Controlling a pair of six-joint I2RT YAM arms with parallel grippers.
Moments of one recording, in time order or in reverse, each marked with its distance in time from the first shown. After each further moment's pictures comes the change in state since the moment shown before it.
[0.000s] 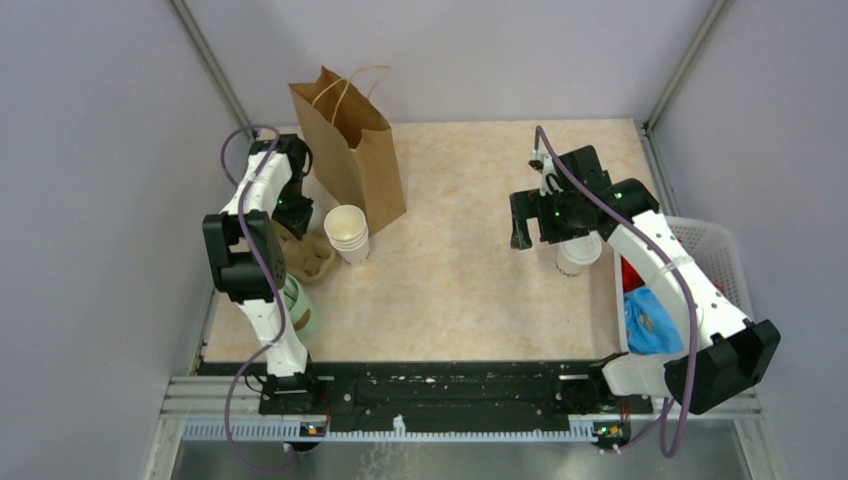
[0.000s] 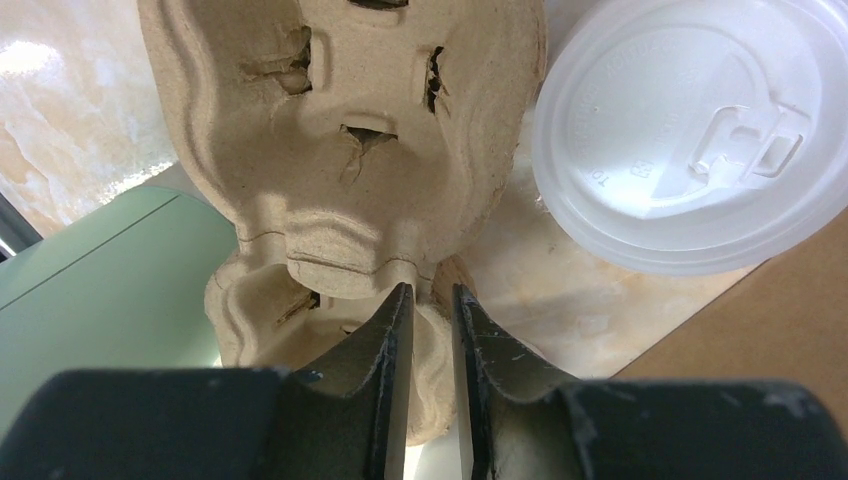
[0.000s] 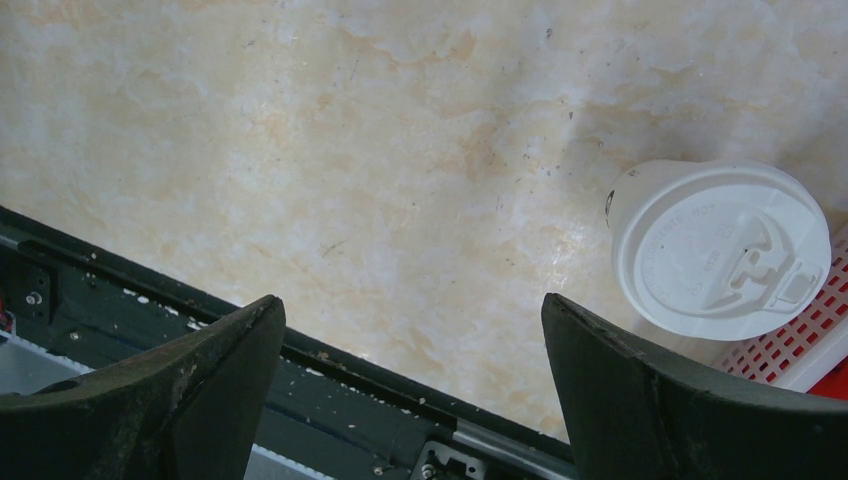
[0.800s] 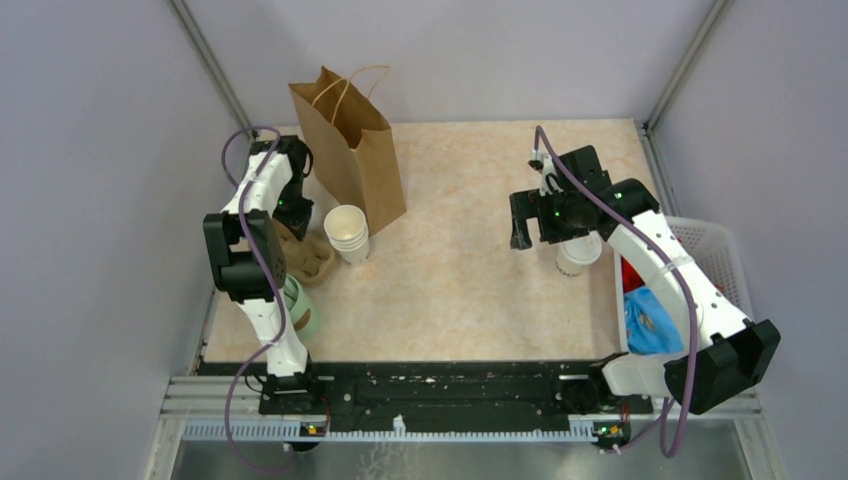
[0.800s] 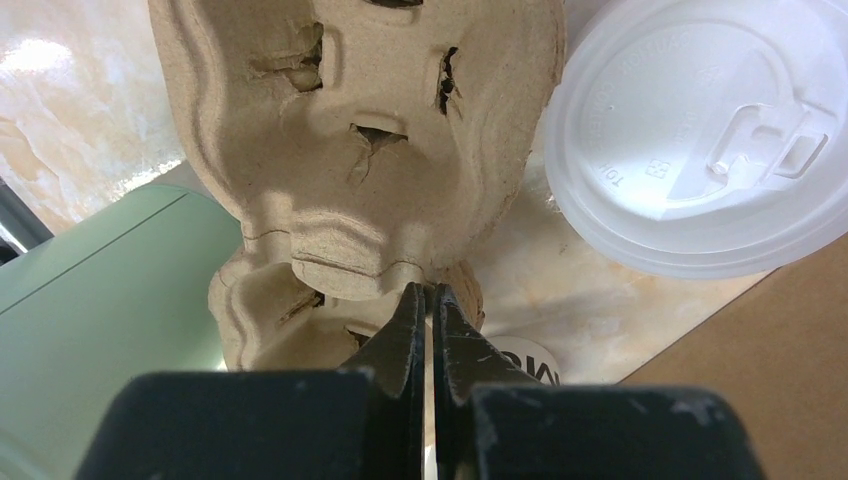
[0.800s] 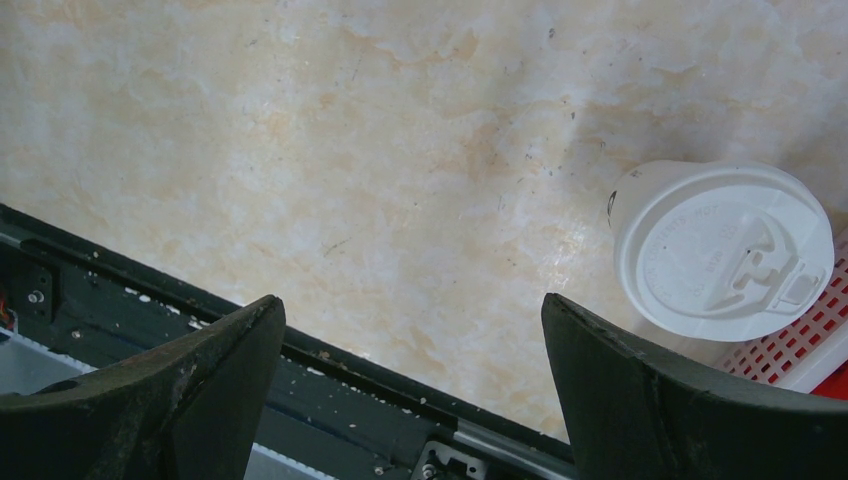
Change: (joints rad) left arm 0.000 0.005 -0.005 -0.005 -0.001 0.001; right arm 0.000 0.000 0.000 0.000 -0.004 0.000
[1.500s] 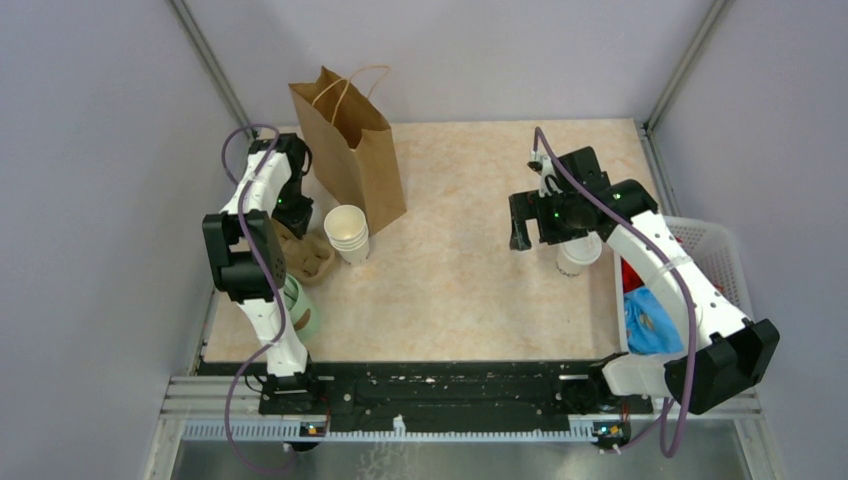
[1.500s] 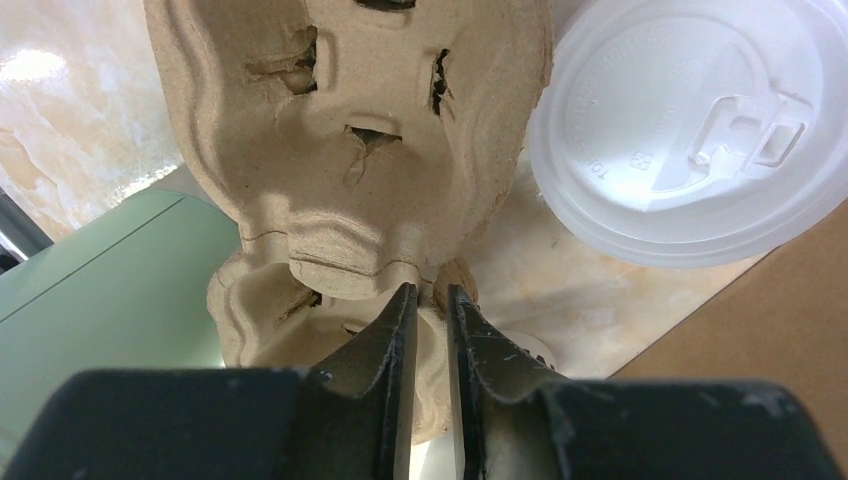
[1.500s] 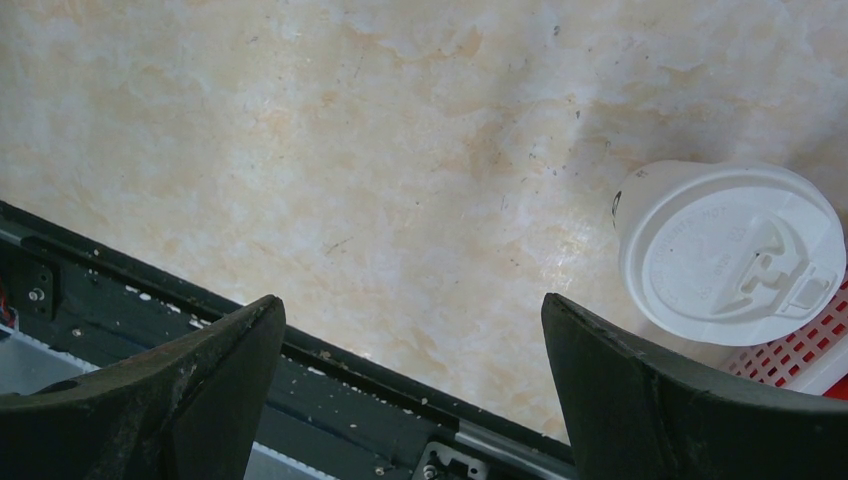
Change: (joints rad) left arm 0.003 0.000 0.012 -0.002 0.011 0.029; right arm 0.000 0.000 -0.013 0.007 -0.008 0.000
